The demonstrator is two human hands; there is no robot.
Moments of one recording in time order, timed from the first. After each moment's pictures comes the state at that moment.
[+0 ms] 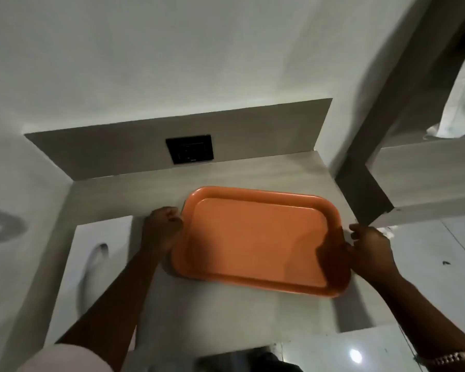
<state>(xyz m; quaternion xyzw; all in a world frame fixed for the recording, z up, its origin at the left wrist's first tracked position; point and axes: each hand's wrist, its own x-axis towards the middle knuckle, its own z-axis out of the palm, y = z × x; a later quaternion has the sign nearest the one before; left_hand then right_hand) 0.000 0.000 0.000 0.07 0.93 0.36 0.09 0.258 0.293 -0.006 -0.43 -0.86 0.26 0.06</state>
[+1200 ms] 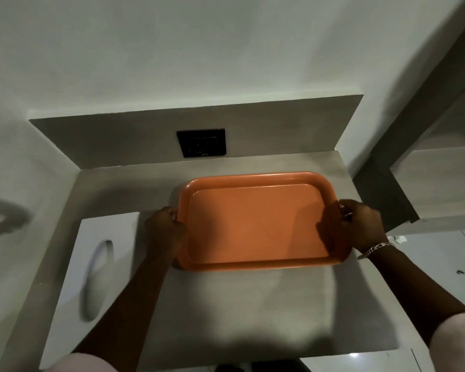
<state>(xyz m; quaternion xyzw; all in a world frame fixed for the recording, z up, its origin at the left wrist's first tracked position) 0.000 -0.004 0.000 0.04 0.93 0.37 0.04 0.176 0.325 -0.012 -0.35 -0.89 0.27 0.08</state>
